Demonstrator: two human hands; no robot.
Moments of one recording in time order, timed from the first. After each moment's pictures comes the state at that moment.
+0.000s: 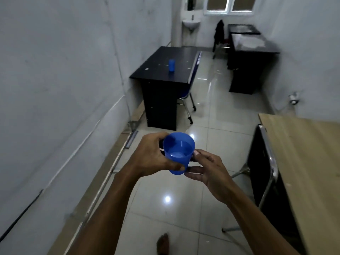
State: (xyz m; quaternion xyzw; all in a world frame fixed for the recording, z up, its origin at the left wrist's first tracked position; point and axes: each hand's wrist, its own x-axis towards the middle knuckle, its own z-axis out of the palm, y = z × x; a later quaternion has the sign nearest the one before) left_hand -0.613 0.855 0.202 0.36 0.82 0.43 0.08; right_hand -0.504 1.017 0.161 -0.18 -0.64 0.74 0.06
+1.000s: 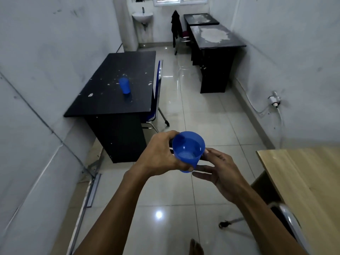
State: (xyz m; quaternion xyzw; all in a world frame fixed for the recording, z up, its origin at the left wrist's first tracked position) left_hand -0.998 1.231 0.199 0.47 0.77 0.39 0.17; right_hand -0.850 1.357 0.153 -0.29 -0.56 0.76 0.16
